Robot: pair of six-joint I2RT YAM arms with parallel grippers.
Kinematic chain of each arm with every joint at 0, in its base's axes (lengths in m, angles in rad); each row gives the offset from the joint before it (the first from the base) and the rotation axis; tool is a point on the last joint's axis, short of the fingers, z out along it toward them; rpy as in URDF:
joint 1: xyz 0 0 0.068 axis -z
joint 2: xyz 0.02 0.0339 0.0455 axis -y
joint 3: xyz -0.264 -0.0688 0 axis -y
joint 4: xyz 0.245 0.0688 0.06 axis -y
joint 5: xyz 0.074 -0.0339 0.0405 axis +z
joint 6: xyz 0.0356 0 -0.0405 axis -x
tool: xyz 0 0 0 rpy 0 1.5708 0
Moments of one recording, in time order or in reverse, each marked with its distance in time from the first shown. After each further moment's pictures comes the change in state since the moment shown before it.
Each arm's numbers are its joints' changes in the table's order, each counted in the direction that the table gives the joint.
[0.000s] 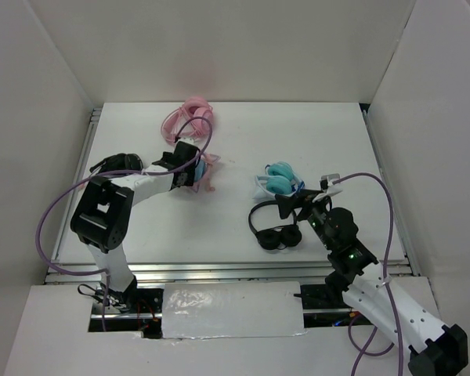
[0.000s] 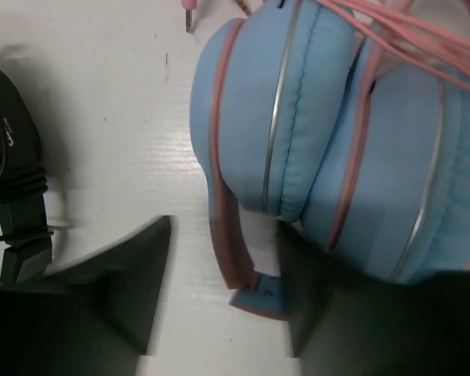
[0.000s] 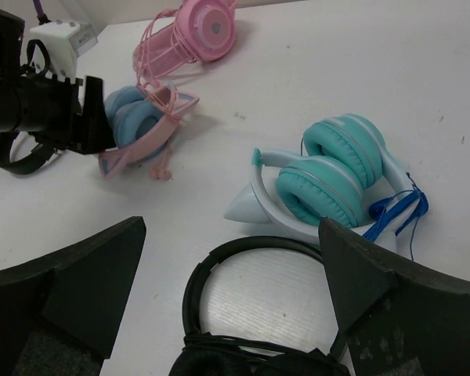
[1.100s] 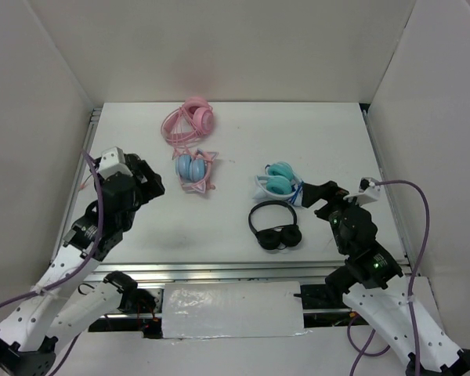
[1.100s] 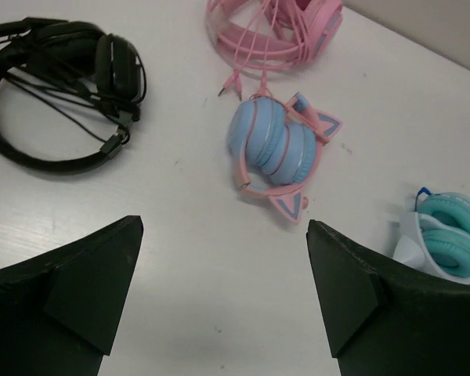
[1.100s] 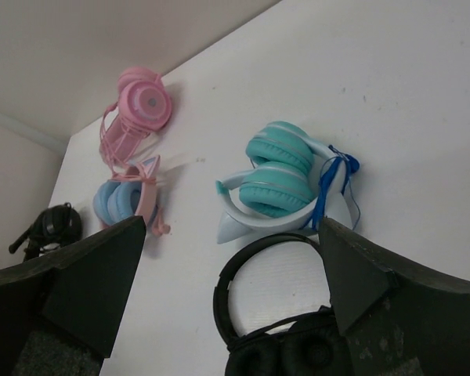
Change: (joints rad) left arm 0.061 1.024 -0.254 -0.279 0.034 0.377; right arm 0.007 0.121 0.241 -0.465 -0.314 -0.330
